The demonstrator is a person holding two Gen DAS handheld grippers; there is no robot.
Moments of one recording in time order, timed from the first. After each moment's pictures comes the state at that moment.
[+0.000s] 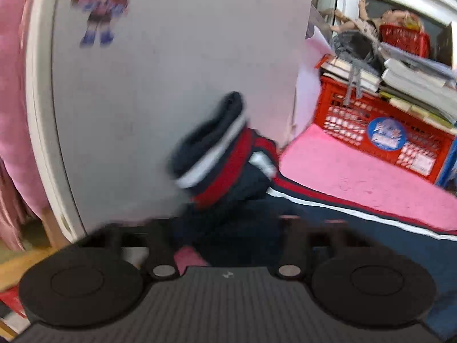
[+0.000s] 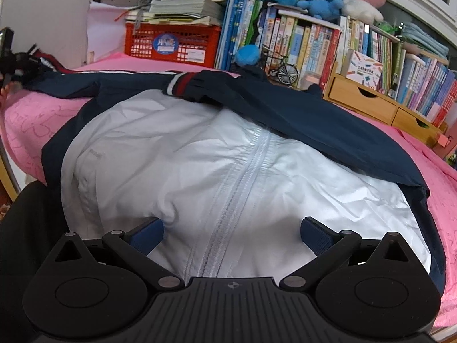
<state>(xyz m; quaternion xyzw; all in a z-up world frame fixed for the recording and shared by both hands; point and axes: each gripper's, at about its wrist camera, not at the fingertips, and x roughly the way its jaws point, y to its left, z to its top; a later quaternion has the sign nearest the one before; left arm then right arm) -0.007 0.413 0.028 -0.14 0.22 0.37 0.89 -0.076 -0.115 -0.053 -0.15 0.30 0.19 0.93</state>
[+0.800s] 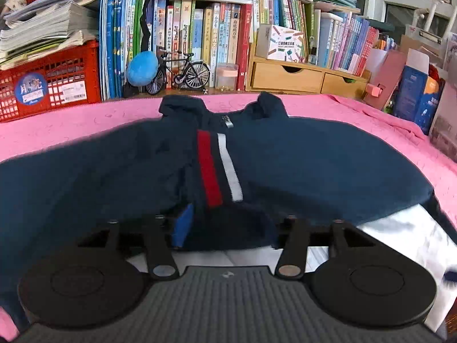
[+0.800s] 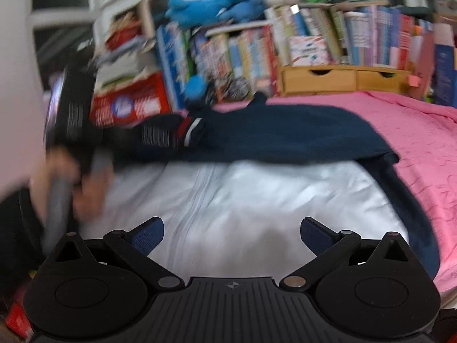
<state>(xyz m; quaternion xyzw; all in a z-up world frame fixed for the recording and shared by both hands) 0.081 0.027 0.032 -0.03 0.29 -0.10 0.95 -0.048 -0.202 -0.019 0.07 0.28 0.16 0.94</state>
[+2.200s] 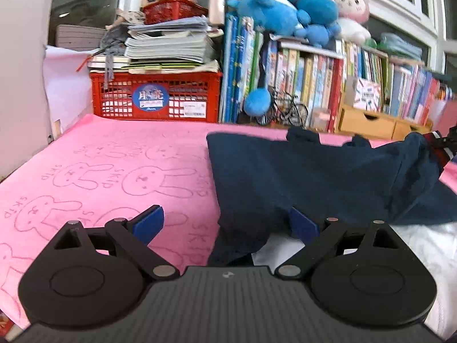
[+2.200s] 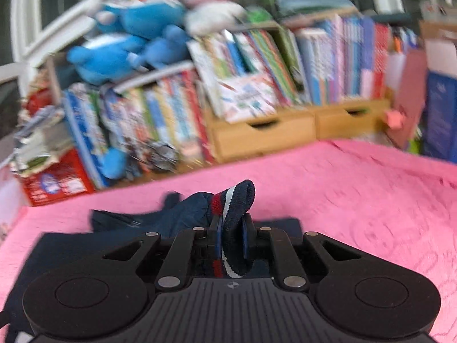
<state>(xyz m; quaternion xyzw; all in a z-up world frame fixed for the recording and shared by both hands) 0.005 0.114 0.031 -0.04 0.25 0.07 0.97 0.172 -0.273 0.018 0.10 0.28 0.07 0.95</state>
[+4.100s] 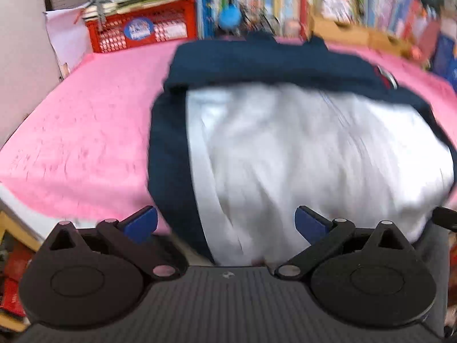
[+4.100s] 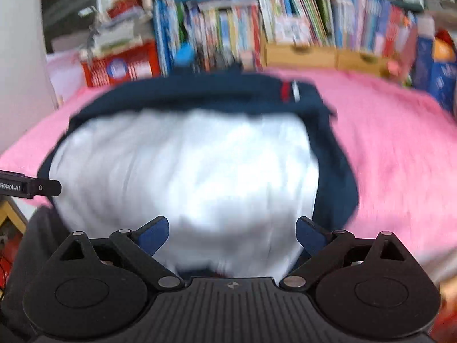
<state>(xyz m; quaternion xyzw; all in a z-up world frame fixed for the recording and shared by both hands) -0.112 0.007 0.041 0.00 0.42 0.06 0.91 -0.113 -0.257 -0.055 0.00 0.36 0.14 0.92</state>
